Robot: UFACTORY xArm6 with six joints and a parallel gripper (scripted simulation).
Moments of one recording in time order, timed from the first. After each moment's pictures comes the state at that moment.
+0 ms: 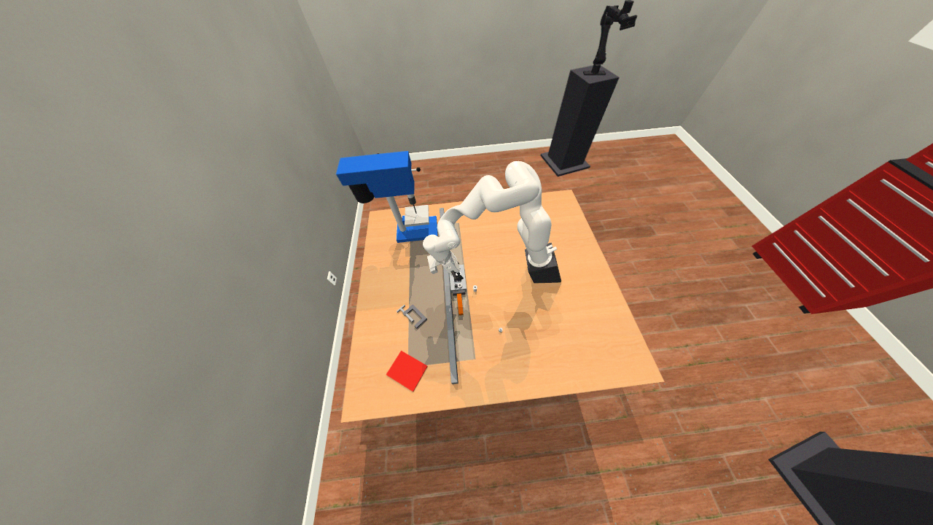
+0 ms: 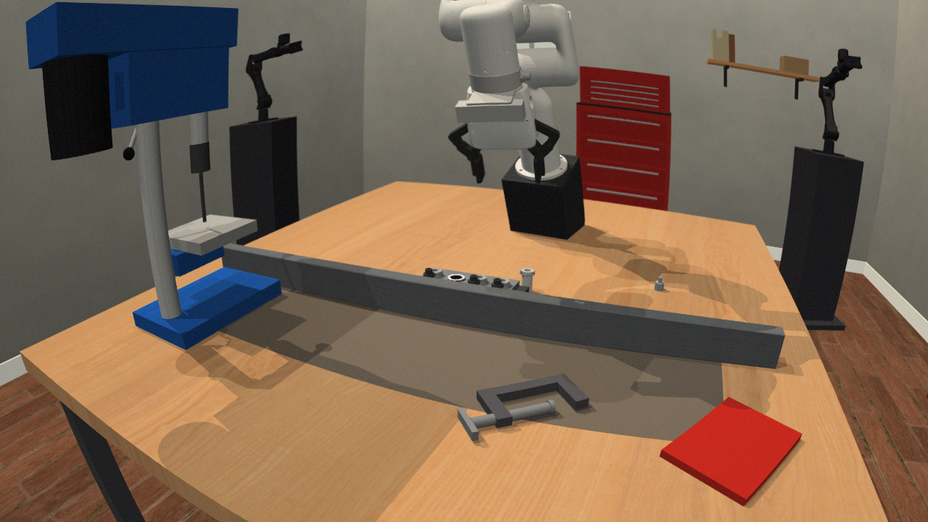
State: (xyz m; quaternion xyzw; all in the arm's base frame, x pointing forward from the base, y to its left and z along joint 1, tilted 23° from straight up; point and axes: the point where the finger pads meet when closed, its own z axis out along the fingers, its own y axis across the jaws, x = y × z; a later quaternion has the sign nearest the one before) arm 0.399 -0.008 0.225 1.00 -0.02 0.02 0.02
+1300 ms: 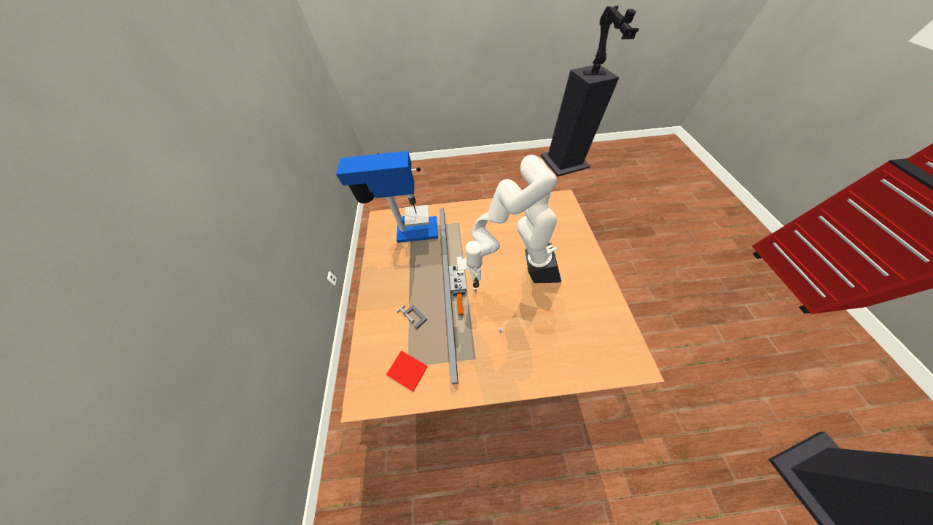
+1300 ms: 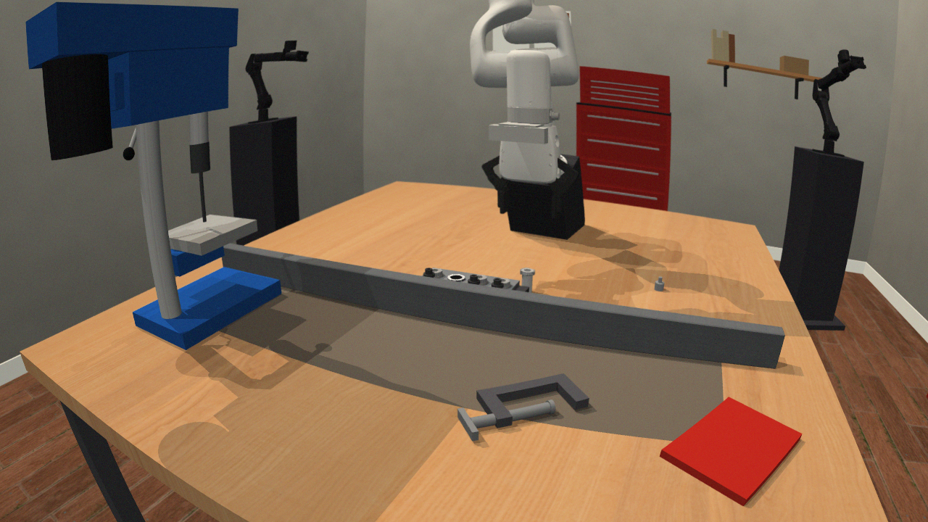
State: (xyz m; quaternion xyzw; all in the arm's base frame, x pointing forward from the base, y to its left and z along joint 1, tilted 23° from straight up) arm 0.352 0.009 0.122 0.98 -0.09 0.19 0.03
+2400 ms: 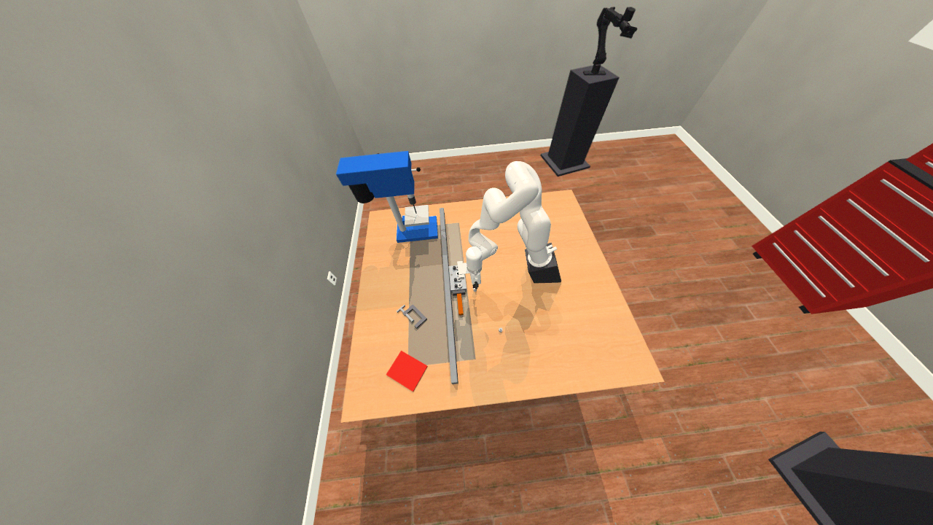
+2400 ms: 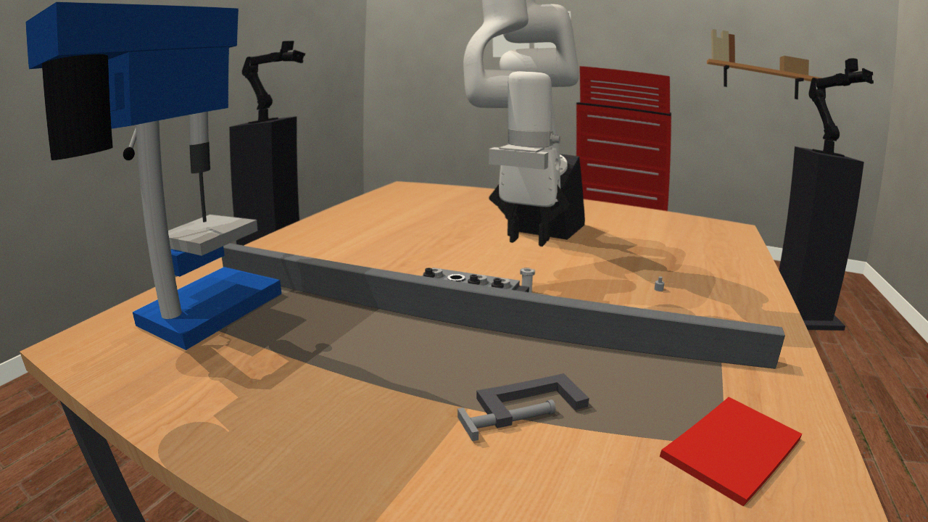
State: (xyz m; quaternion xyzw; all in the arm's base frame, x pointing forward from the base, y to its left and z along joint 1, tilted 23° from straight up) arm 0.367 0.003 0.086 0.98 -0.10 0.19 0.04
